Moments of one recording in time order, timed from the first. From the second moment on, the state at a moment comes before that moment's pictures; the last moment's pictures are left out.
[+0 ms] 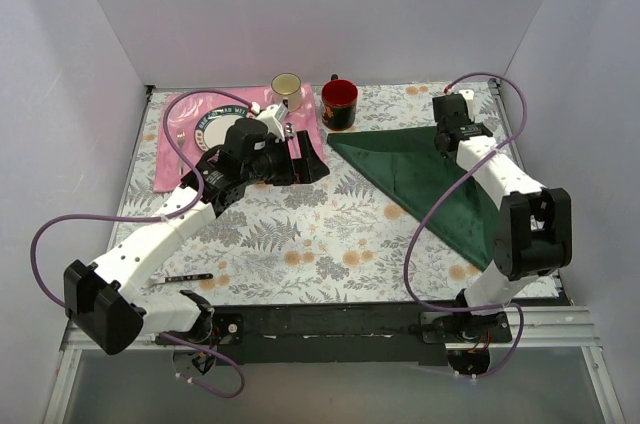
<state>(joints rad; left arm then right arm) -0.61 1.24 1.13 -0.39 0.20 -0.63 0.22 1.60 1.22 -0.50 0.59 0.12</state>
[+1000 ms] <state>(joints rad) -0.60 1.44 1.25 -0.45 0.15 -0.59 0.03 2.03 1.61 -0.33 0.43 -0.08</state>
